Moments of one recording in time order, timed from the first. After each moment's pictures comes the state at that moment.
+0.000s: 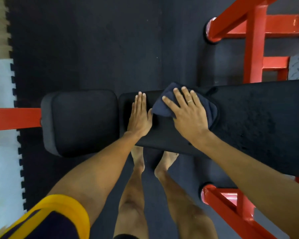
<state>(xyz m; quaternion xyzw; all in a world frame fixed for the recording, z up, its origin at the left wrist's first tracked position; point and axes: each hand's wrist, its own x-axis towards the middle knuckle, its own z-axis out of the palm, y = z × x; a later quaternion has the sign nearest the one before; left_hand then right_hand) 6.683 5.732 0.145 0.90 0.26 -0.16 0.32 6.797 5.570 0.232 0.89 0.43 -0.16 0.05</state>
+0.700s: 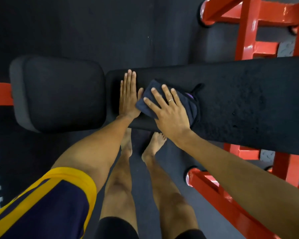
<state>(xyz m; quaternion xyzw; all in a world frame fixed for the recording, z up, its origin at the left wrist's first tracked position) 6.678 5.718 0.107 0.91 0.27 -0.03 0.32 6.739 5.556 0.219 0.85 0.50 -0.14 0.06</state>
